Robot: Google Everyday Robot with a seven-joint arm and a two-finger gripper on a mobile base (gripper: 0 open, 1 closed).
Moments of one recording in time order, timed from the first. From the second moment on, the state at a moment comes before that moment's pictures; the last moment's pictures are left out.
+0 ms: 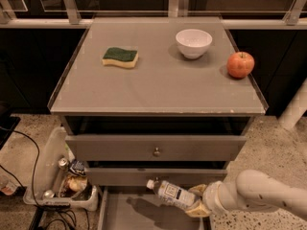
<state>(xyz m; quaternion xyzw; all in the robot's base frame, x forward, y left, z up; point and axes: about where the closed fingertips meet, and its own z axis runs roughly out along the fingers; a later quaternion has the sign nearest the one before) 0.408 -0.160 0.465 -0.52 0.79 0.20 0.25</state>
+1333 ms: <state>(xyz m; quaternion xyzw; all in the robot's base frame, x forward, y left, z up) 0.398 -0.141 0.305 -0.48 0.82 0.22 0.23</state>
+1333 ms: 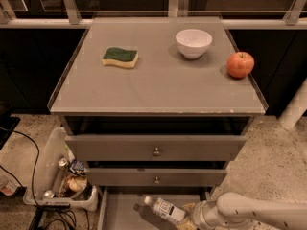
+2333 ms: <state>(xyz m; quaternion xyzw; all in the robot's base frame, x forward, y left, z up) 0.430 -0.159 0.220 -0.45 0.81 0.26 0.28</state>
